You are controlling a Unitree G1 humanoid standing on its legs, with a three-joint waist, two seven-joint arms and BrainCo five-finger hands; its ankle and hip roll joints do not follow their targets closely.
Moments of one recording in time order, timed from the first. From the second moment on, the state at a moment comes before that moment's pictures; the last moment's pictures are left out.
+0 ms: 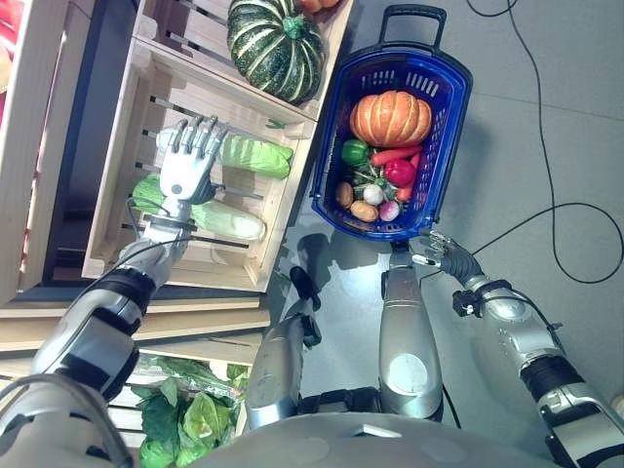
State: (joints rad) left arm -0.68 0.67 -0.59 0.82 0.81 -0.05 0.89; right arm -0.14 -0.61 0.28 0.53 0.41 -0.17 0.19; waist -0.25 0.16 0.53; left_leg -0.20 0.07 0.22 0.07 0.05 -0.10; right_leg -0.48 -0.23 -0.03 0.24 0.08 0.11
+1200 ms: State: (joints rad) left arm -0.94 0.64 -0.74 1.14 0.59 0.15 0.50; right arm -0.15 -0.64 0.29 0.46 0.45 -0.18 0.15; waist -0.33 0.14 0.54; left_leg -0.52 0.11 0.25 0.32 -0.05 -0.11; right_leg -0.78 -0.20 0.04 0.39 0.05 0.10
